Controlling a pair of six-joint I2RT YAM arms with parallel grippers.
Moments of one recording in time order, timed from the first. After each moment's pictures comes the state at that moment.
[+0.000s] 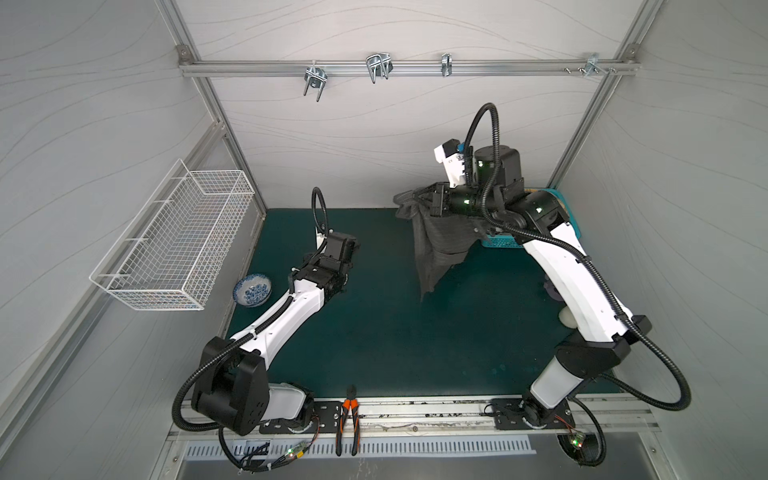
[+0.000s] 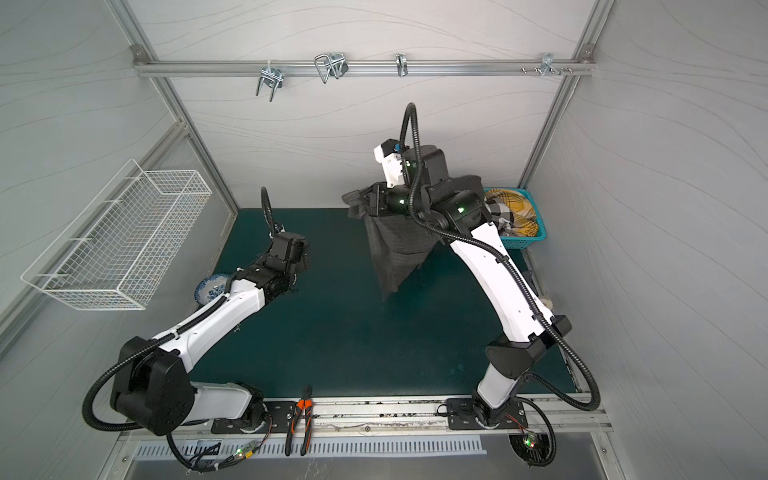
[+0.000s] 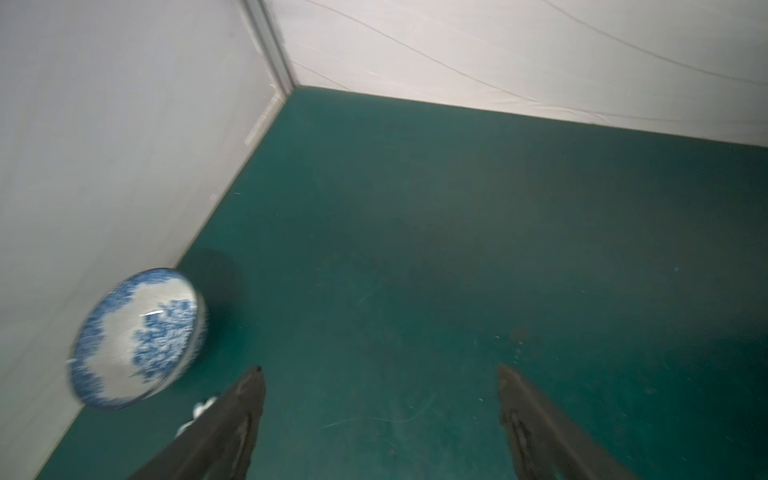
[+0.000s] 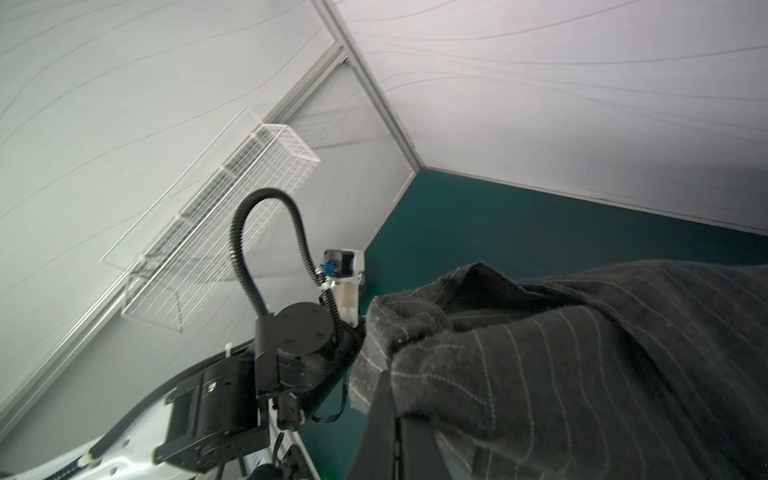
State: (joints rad) left arm -0.36 1.34 1.00 -0.41 -0.69 -0.40; right arm 0.70 1.67 2.16 -0.87 -0.34 0.40
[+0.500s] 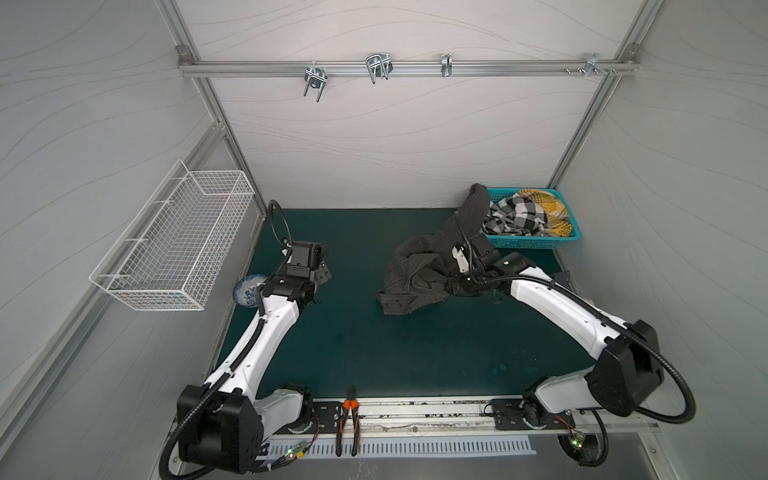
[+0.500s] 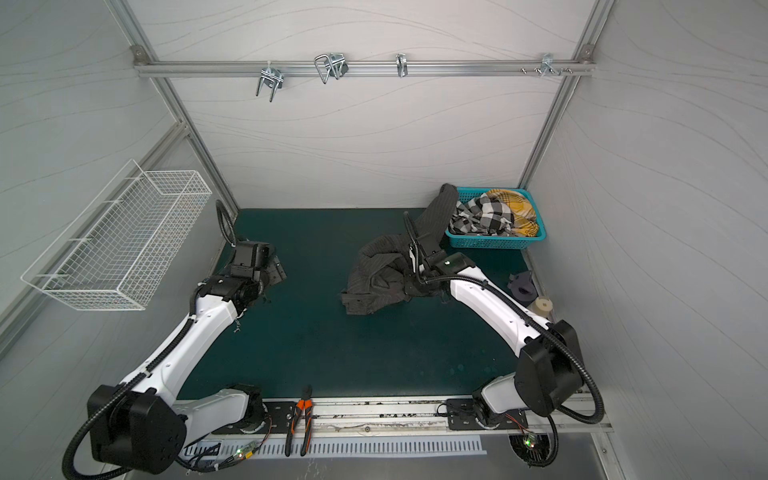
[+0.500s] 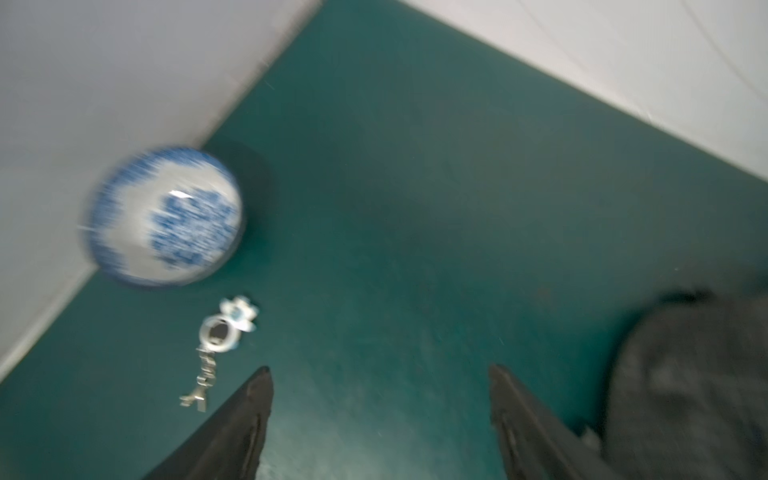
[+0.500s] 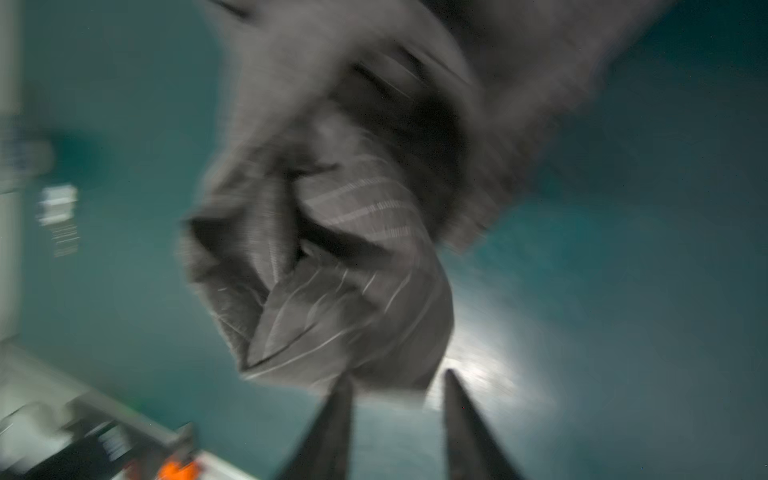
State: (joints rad) left arm -0.16 1.19 0.93 -0.62 -0.32 -0.56; right arm 0.59 1.41 1.11 -0.82 -0.07 0.47
